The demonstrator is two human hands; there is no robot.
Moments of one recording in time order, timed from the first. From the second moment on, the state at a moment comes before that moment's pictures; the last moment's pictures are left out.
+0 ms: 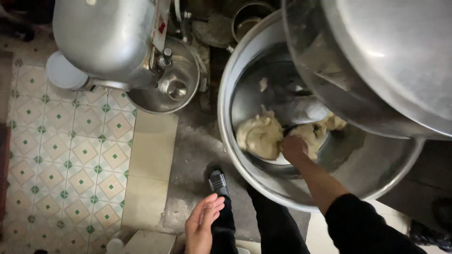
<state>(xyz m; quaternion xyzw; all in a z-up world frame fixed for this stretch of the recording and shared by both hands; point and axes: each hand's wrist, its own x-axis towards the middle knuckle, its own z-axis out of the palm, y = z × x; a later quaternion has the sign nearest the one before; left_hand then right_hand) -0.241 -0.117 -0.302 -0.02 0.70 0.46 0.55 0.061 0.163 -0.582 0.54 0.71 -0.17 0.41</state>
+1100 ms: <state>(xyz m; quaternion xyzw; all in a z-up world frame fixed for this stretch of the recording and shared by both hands) -0.132 0.027 -0.234 0.72 0.51 0.21 0.43 0.053 -0.012 -0.043 0.53 0.44 -0.58 -0.43</state>
